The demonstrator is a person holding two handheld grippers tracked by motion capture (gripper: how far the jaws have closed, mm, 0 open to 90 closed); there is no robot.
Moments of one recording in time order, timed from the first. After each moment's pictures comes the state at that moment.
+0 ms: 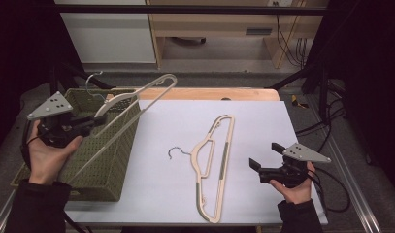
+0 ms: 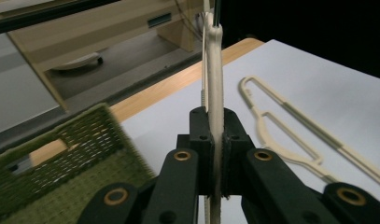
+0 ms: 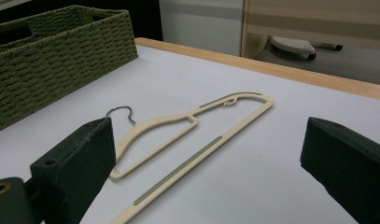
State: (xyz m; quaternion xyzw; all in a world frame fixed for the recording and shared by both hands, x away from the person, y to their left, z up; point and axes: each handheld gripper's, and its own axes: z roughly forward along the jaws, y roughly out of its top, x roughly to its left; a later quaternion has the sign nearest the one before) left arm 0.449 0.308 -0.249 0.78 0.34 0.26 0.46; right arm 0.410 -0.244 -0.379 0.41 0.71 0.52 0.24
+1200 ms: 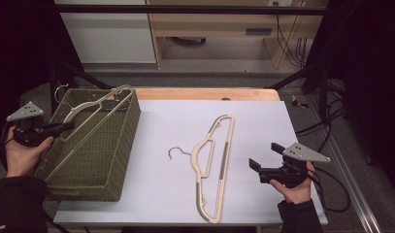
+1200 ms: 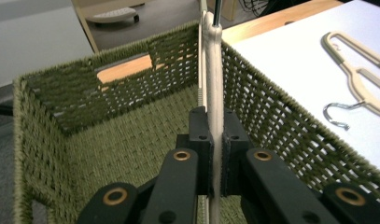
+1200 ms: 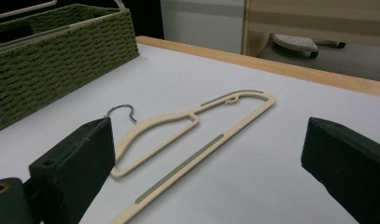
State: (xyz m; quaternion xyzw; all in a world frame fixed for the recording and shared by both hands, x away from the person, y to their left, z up) left arm 0.491 0.420 -0.326 0.77 0.42 0.25 0.42; right arm 0.411 -0.244 -0.379 0.41 0.71 0.52 0.23
